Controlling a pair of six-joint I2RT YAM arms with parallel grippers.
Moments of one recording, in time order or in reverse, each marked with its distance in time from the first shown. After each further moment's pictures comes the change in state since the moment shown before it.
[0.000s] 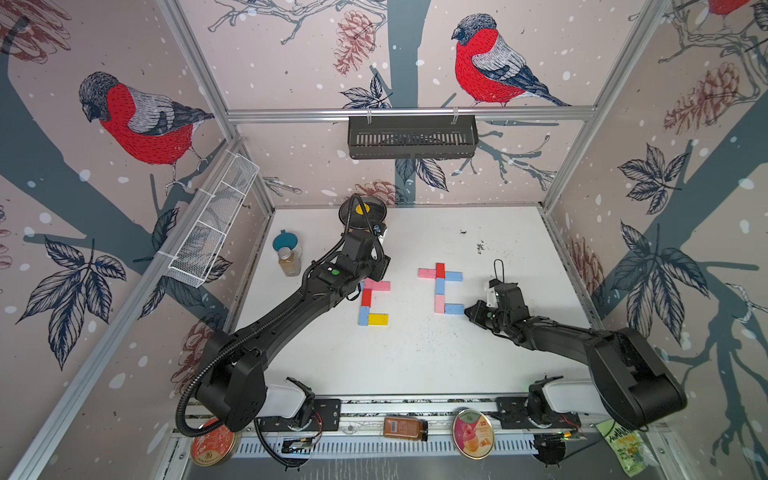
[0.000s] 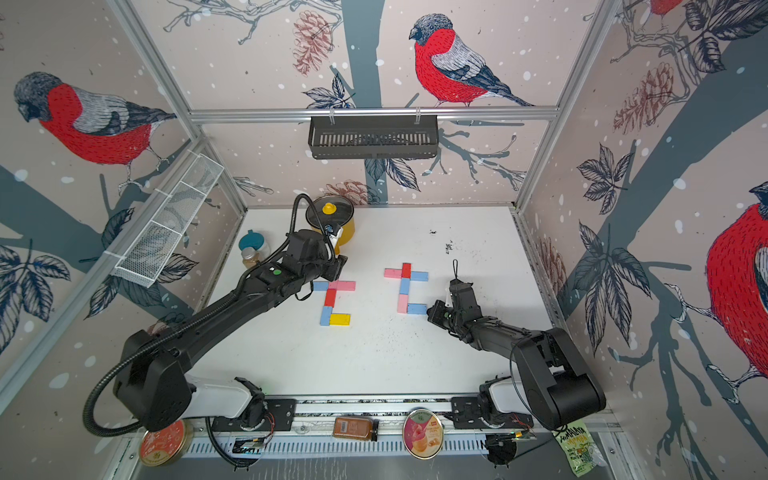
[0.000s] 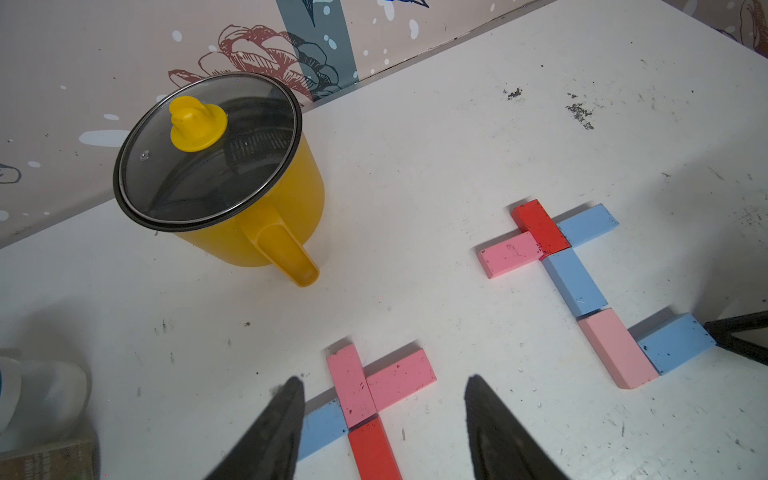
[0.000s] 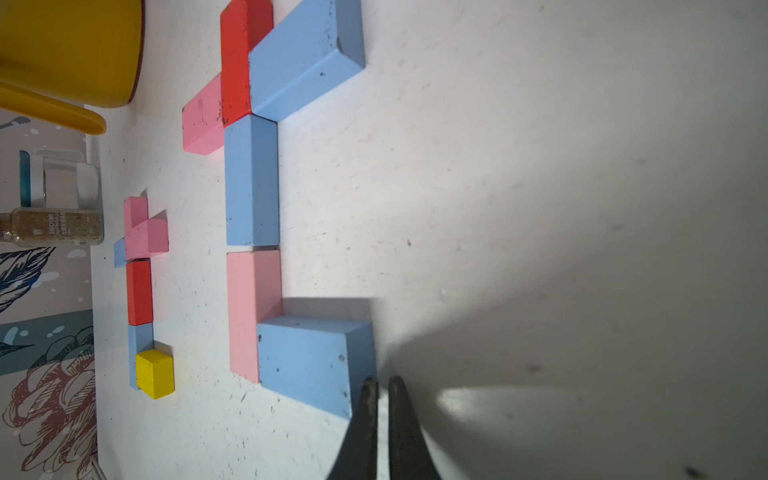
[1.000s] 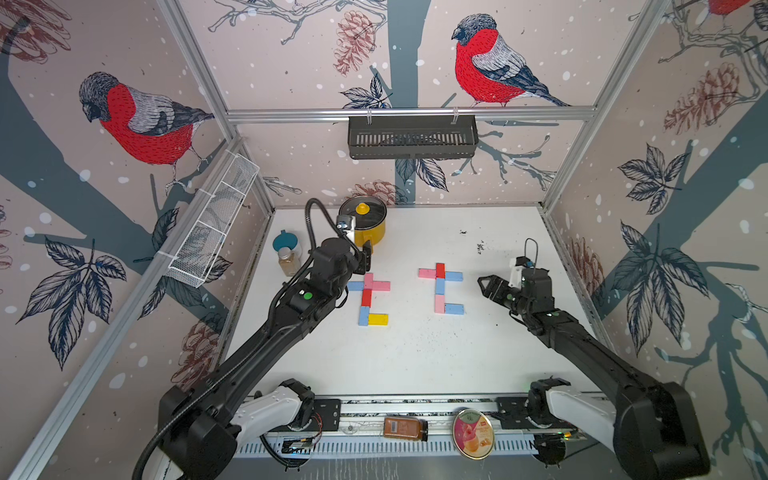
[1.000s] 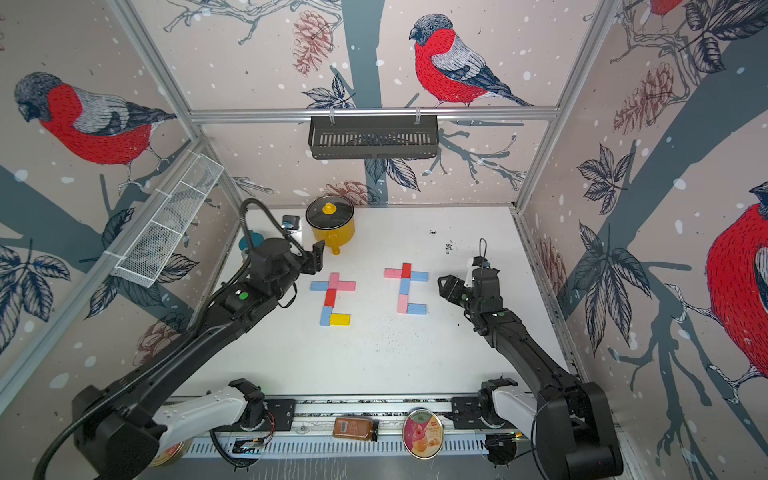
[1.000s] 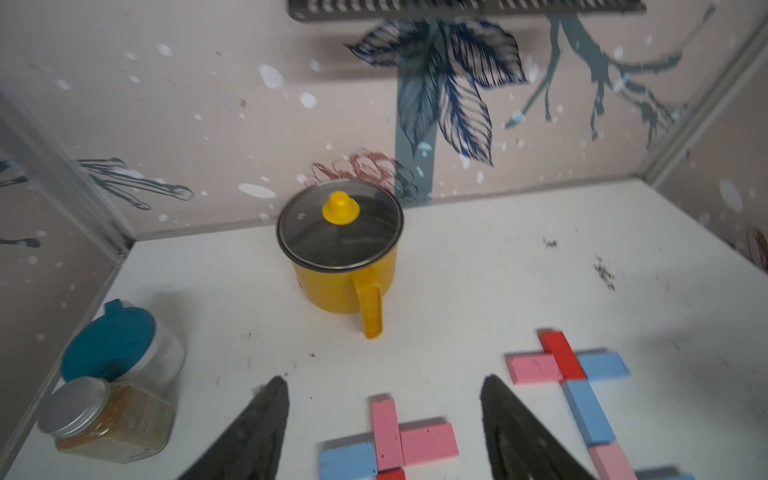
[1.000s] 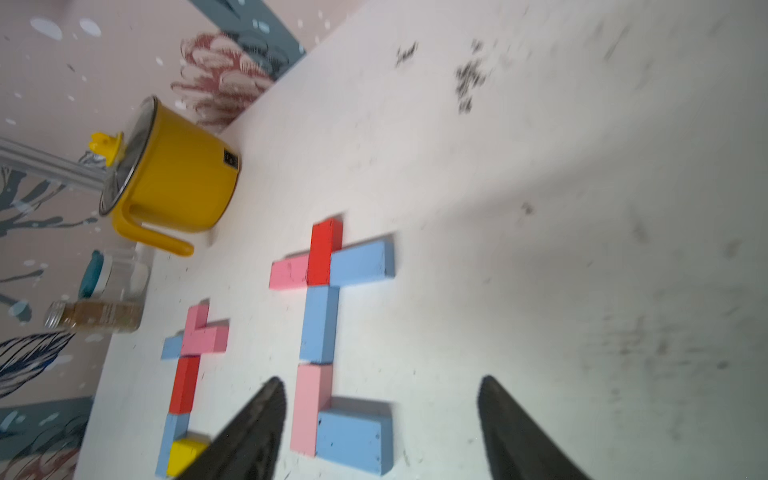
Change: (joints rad) left arm 0.019 -0.359 -0.208 0.206 -0.259 -0.201; right arm -0.192 -0.307 0.131 -0.167 0.124 -0.162
